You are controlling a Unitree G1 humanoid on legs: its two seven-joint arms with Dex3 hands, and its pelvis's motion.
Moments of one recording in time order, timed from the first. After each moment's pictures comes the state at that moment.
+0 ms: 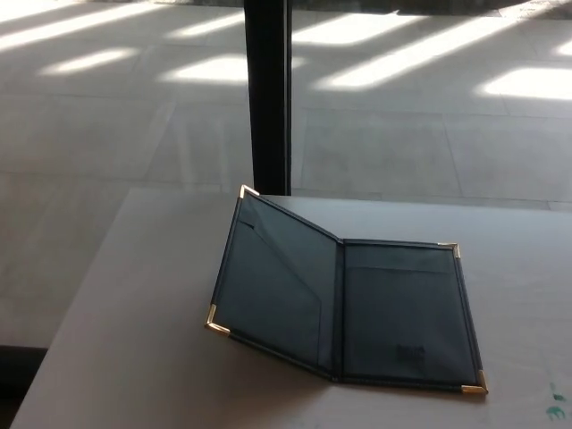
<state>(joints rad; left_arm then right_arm) 0.15 0.31 0.44 0.42 -0.14 0.14 0.01 0.34 -0.41 -0.63 0.84 0.14 0.07 0.12</state>
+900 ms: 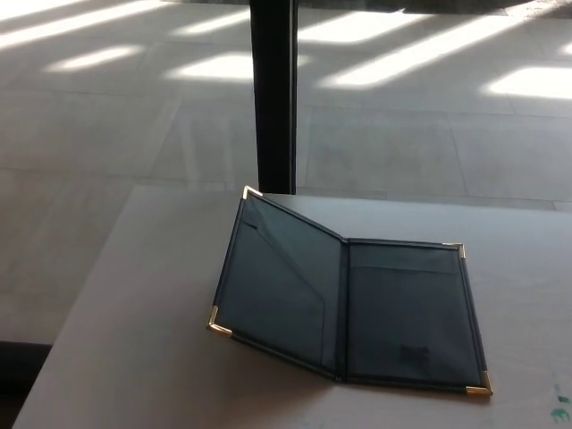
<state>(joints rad) -0.26 0.25 0.66 0.09 -0.30 0.44 0.28 0.34 -0.41 -0.97 0.77 0.41 0.13 0.21</state>
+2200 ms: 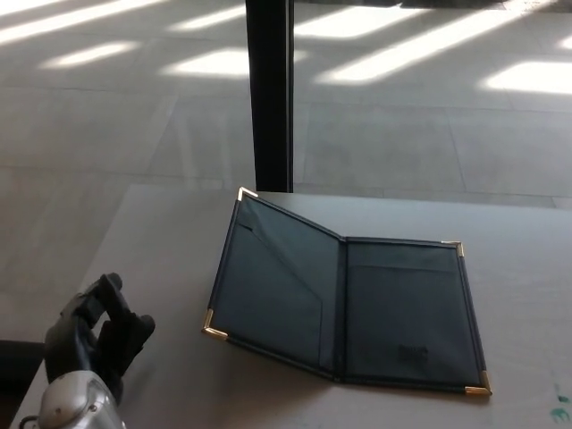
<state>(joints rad) -0.22 -0.03 0.27 -0.05 -0.32 0.60 0.31 0.31 -0.46 -0.94 0.79 0.53 0.15 0.21</state>
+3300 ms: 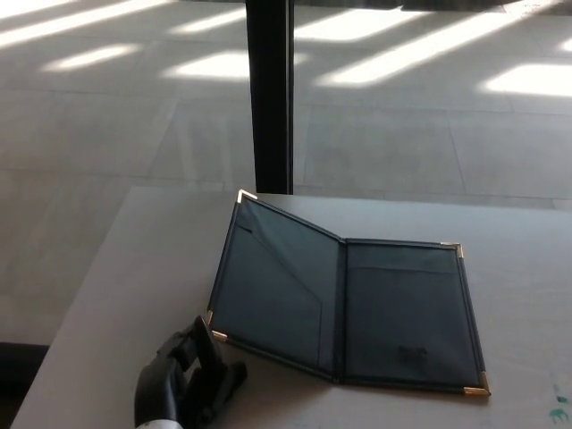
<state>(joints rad) -0.04 -0.07 -0.04 -0.18 -0.41 0.60 0.38 0.27 -0.46 -0.92 0.74 0.54 0.17 0.20</state>
